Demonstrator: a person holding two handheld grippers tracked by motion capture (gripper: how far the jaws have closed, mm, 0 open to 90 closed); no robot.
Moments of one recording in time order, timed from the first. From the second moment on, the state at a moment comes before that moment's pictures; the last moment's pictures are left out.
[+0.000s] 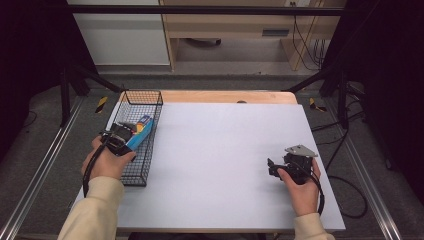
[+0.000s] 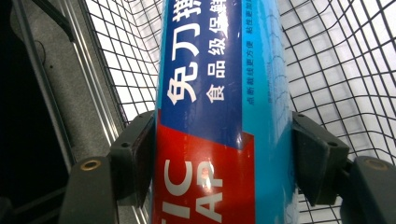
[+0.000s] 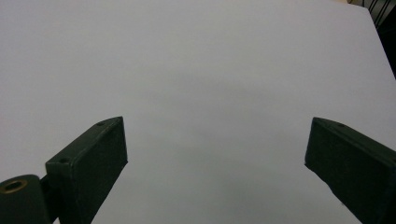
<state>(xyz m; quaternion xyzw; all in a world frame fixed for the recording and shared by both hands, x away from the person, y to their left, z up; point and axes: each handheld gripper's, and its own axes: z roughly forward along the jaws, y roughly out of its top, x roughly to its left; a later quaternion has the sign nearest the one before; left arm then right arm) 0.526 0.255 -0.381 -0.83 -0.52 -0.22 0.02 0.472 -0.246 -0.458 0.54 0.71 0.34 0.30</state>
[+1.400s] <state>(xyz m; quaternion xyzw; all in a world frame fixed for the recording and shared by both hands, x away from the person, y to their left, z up) 0.483 0.224 -0.339 -0.81 -0.46 -0.33 -0.16 0.470 -0.249 -0.457 0.54 0.71 0.33 0.30</state>
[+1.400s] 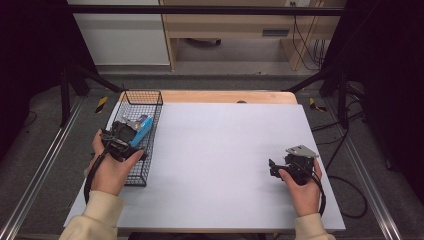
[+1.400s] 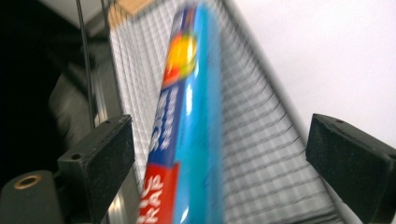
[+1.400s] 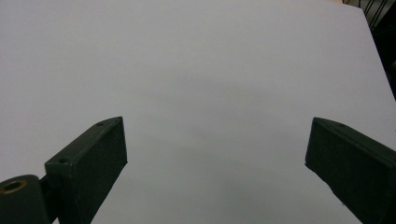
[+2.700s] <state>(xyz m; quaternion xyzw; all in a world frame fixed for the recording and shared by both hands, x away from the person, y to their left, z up) 0.466 0.108 -0.384 -0.86 -0.26 -0.25 -0.36 0.439 -0.261 -0.454 0.54 0.70 0.34 0.33</state>
